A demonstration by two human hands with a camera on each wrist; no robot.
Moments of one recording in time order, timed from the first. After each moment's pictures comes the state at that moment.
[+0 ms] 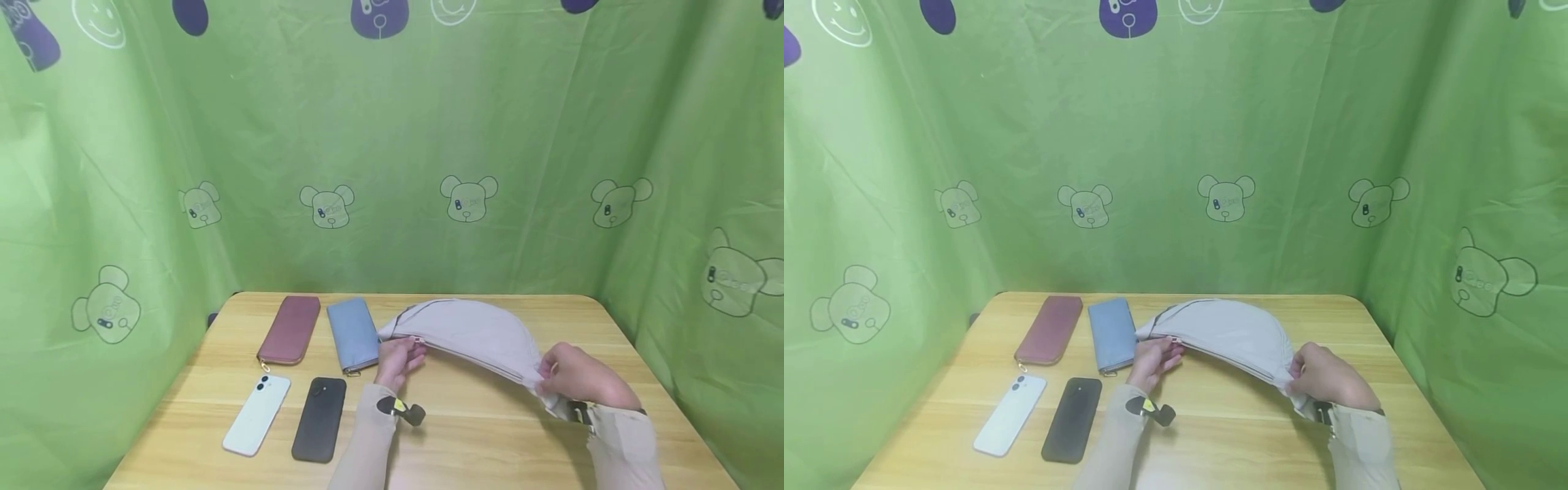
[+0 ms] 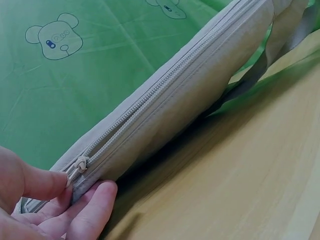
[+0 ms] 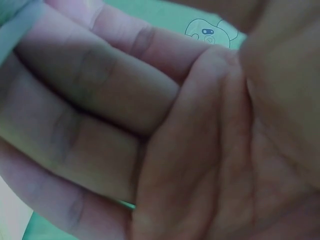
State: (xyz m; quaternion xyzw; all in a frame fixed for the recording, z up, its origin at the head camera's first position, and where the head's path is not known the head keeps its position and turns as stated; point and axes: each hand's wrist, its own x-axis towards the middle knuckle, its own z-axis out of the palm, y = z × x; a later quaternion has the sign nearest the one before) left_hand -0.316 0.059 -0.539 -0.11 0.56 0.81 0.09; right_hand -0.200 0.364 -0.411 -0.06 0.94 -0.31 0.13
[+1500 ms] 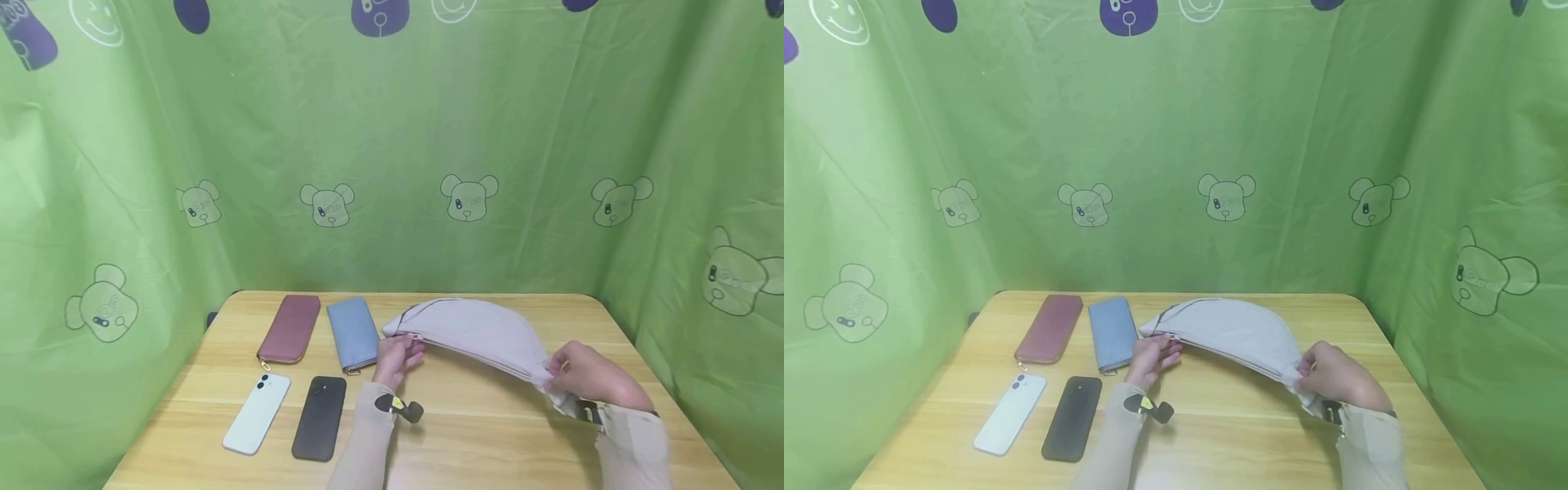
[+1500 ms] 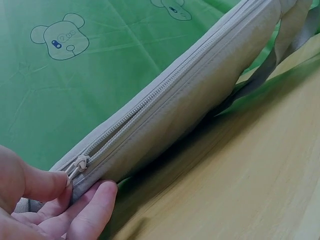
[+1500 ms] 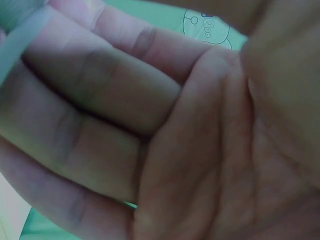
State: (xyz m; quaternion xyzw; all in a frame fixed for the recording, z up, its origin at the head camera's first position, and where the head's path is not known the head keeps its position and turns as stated) left_hand -0.316 0.055 -0.534 -0.11 0.56 0.82 0.10; right_hand -0.197 0.377 -0.411 -0.06 0.94 -0.32 0.12
